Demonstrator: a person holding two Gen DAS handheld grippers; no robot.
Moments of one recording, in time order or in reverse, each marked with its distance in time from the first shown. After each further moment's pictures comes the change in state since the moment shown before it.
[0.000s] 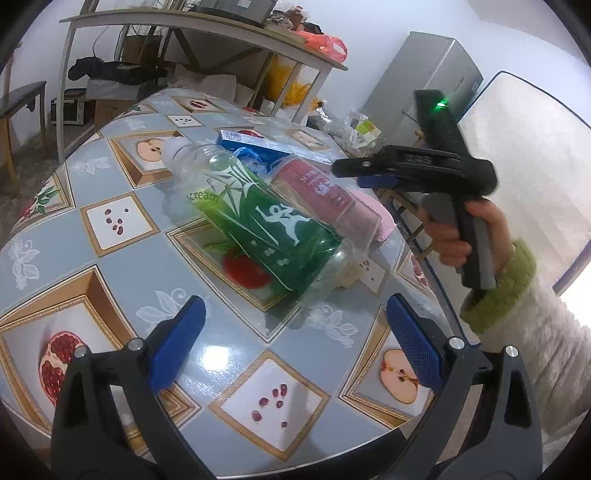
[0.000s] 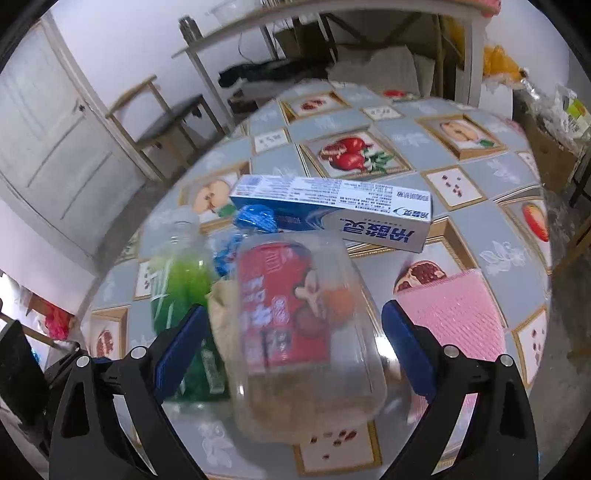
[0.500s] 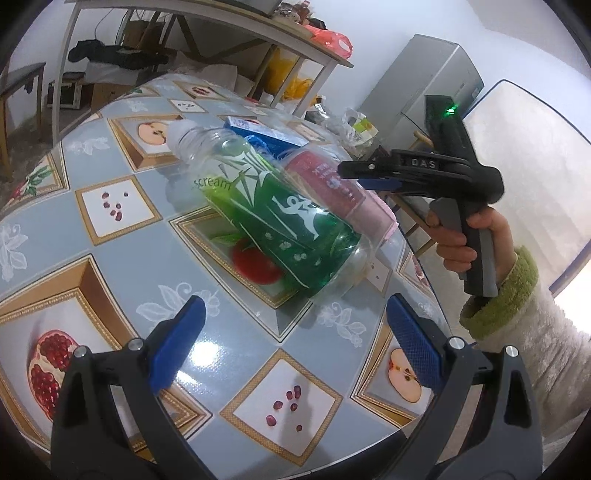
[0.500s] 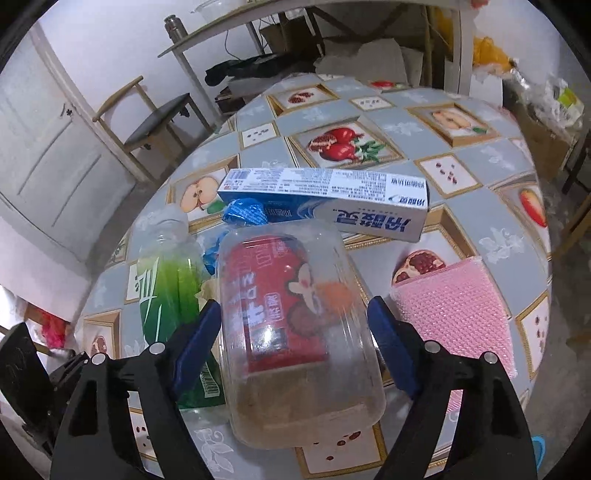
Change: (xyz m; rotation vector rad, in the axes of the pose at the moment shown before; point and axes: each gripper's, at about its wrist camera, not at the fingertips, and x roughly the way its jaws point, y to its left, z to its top) left arm 0.009 0.023 0.000 -0.052 0.023 -0.041; right arm 0.004 0.005 -0.004 0.024 -0.014 -0.050
